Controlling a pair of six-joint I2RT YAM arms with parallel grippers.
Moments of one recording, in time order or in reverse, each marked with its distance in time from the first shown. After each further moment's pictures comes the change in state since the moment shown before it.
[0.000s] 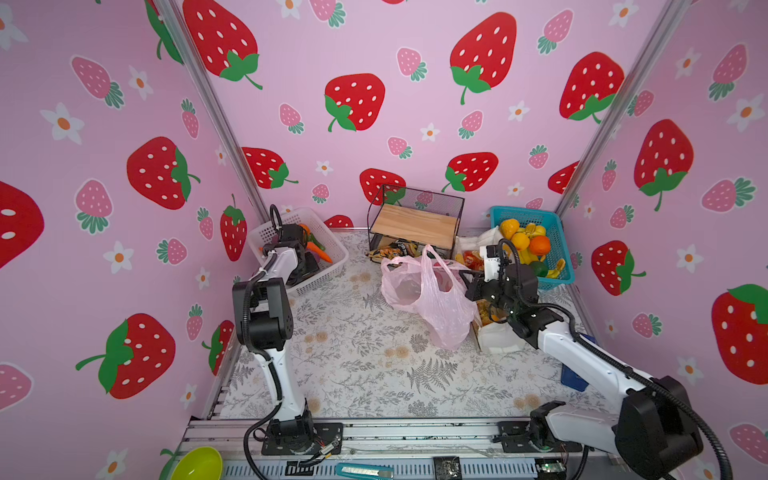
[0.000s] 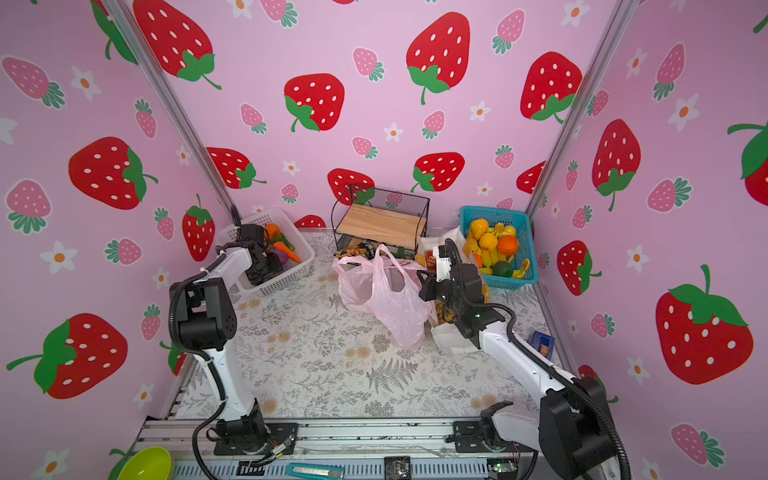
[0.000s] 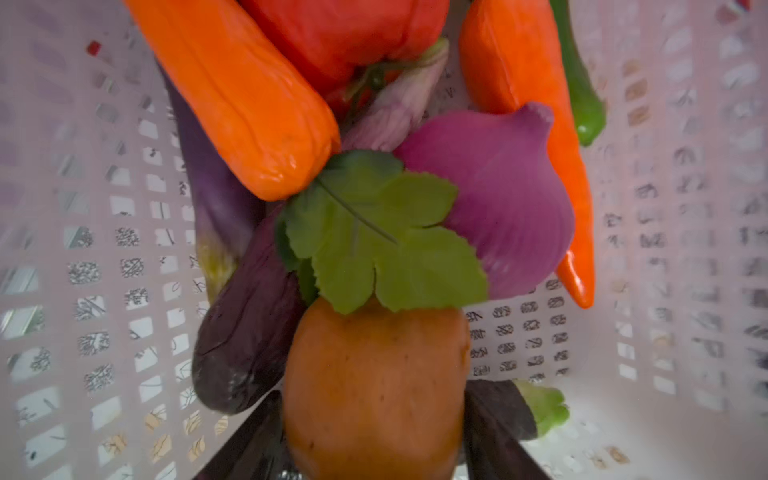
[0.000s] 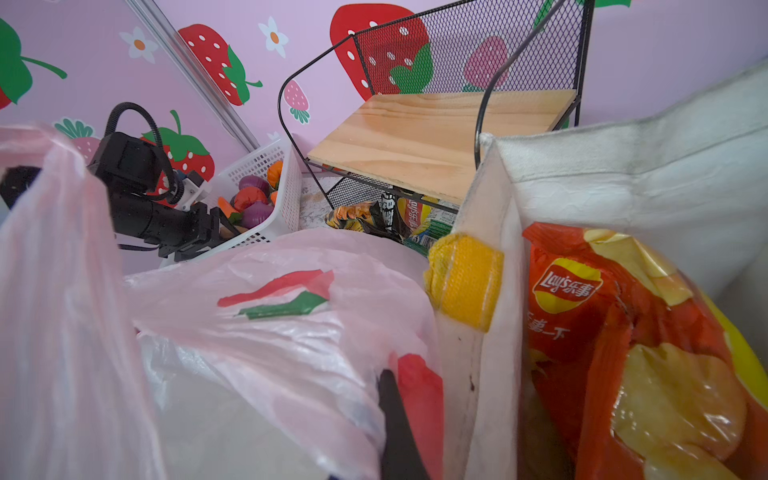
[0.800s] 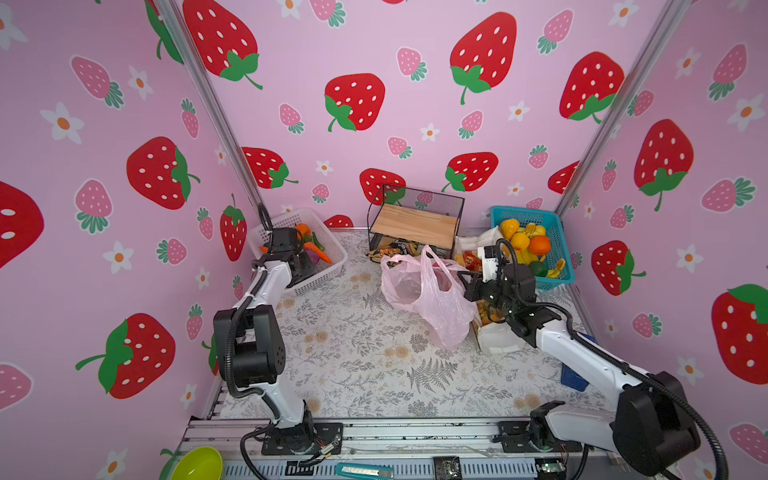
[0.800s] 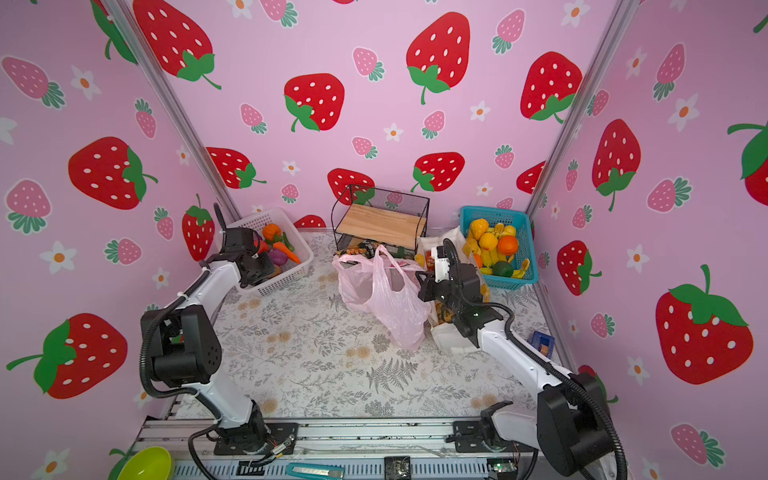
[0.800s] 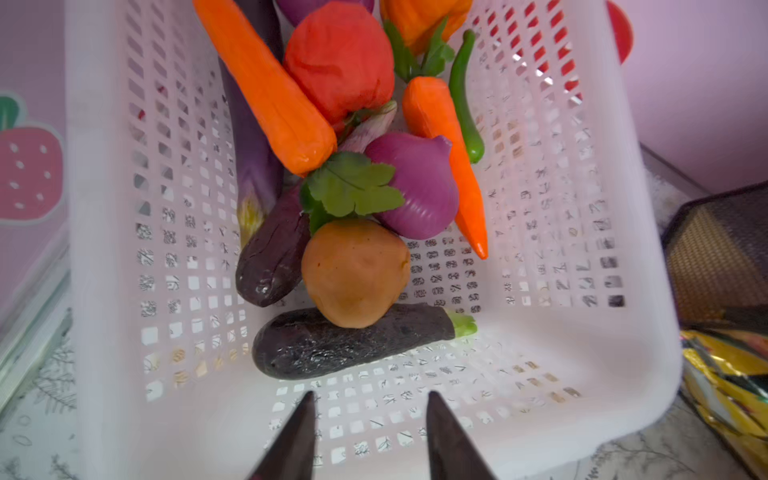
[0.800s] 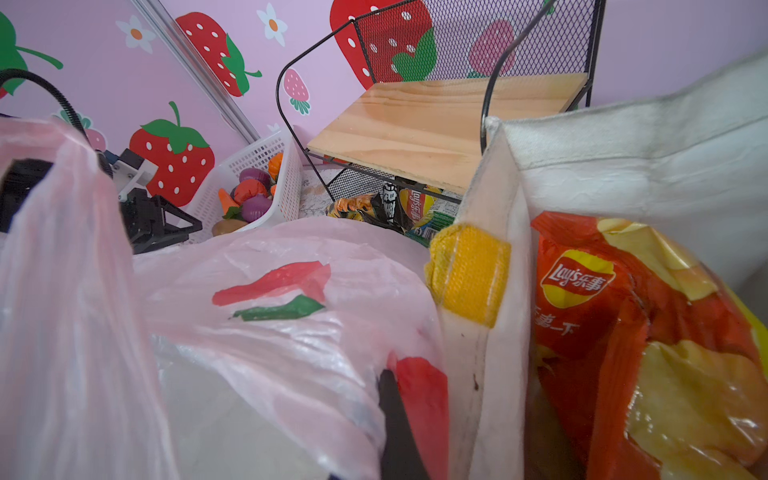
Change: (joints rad) left arm -0.007 -0.291 -0.250 0.132 0.012 -0.023; right arm 0.000 0.022 0.000 0.004 -0.016 0.001
